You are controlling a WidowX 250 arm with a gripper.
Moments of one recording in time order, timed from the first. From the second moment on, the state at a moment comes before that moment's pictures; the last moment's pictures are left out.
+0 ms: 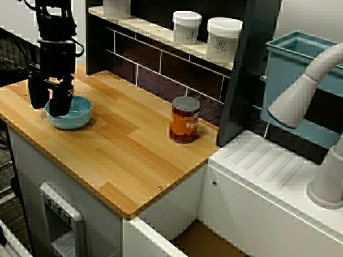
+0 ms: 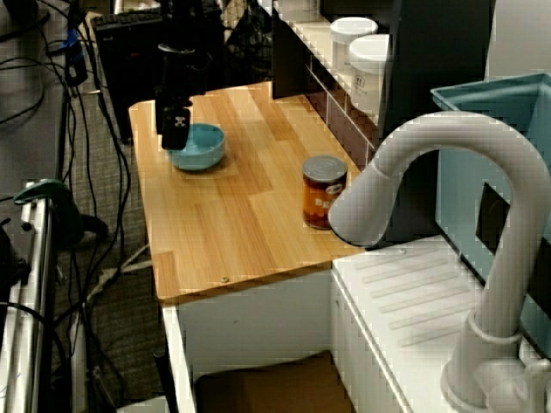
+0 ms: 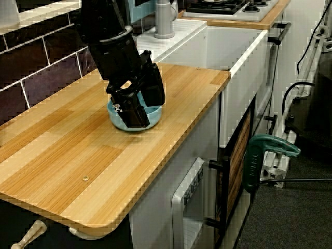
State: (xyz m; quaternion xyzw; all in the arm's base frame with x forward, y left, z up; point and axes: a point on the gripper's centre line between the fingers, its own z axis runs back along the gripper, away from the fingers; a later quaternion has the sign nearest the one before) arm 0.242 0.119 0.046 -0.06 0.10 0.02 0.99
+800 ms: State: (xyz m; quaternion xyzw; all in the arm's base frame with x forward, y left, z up) arm 0.234 0.091 0.080 -0.06 0.10 0.00 0.99
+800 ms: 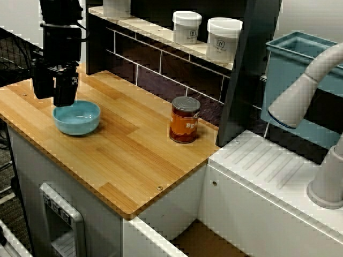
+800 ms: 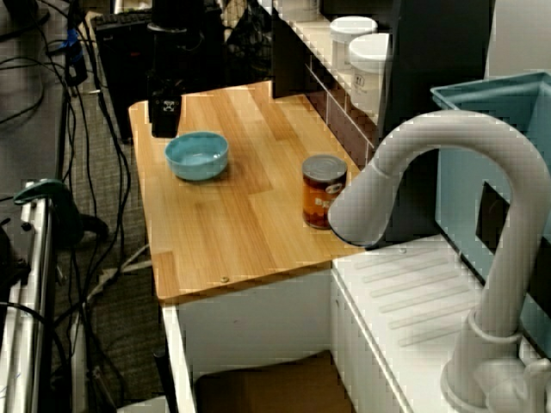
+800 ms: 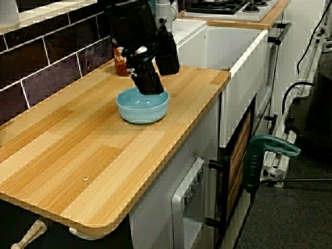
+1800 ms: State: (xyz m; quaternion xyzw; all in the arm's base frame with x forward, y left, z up) arm 0.226 0.045 0.058 -0.03 0.07 -0.01 1.00
